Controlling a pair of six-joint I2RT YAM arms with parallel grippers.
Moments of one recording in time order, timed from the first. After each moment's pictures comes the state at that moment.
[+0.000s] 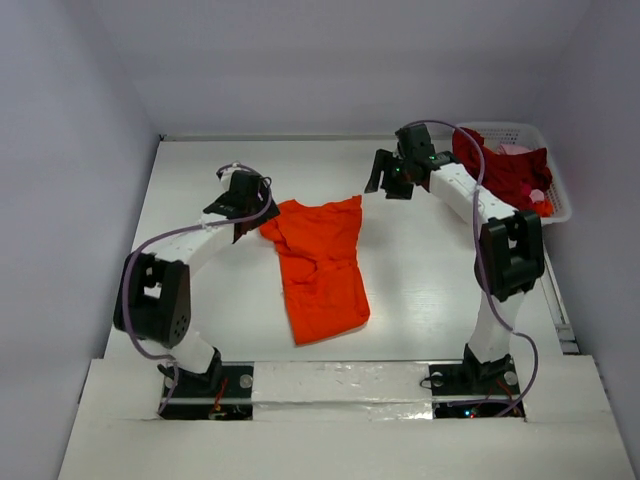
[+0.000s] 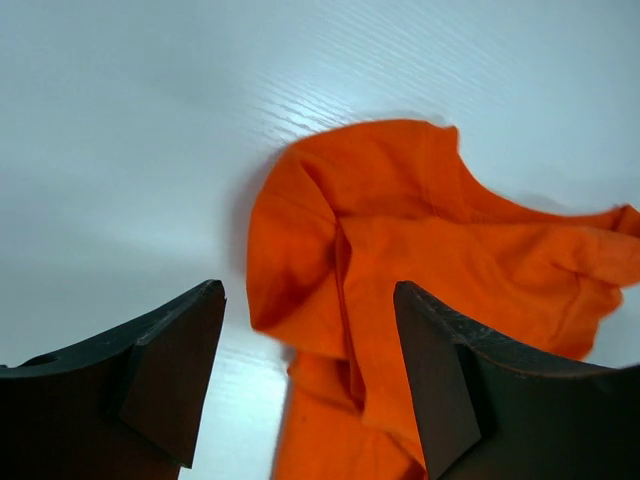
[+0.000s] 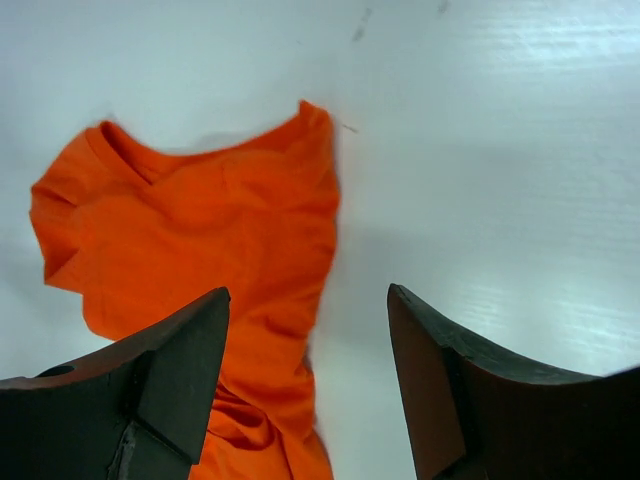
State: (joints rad) left arm -0.32 1.53 1.01 -0.27 -0.24 -0.71; right arm 0.33 1.88 1.57 -0.55 -0.15 0.50
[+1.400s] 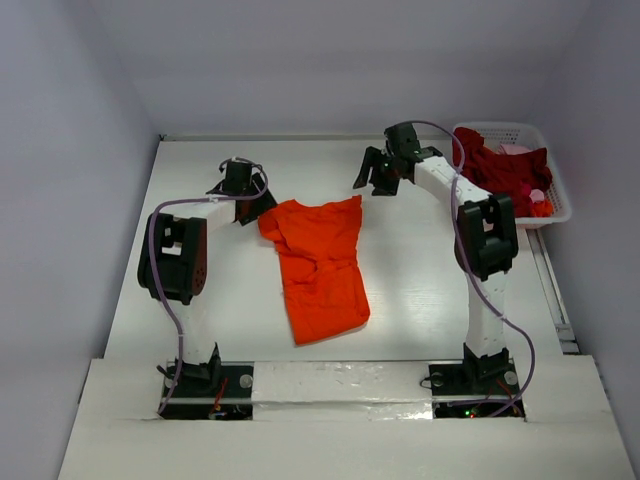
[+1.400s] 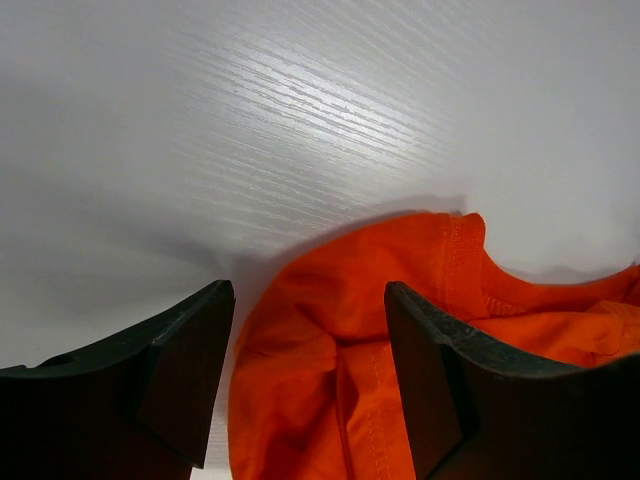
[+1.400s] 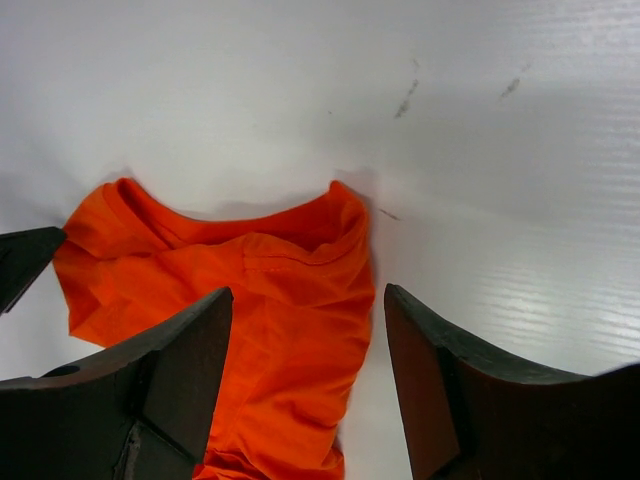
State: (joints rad) left arm -0.18 1.88 1.18 -0.14 0.00 -0.68; right arm 0.31 2.16 1.83 -0.54 -0.26 0.54
